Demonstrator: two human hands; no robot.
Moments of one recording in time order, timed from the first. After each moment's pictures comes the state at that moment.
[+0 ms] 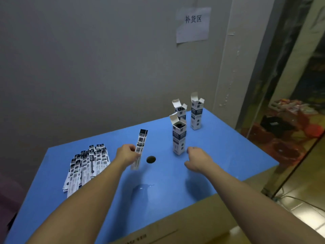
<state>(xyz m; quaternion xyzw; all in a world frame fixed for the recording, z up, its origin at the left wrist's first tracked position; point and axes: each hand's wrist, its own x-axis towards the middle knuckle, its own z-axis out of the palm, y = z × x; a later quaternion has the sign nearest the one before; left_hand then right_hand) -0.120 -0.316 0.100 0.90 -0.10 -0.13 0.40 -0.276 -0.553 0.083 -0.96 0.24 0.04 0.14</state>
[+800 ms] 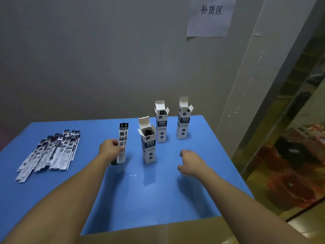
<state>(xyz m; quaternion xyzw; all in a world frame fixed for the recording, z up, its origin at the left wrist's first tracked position) -0.117 -0.450 0.060 0.87 0.07 -0.06 0.48 -0.249 -0.741 0.062 -0.98 0.11 0.09 0.14</state>
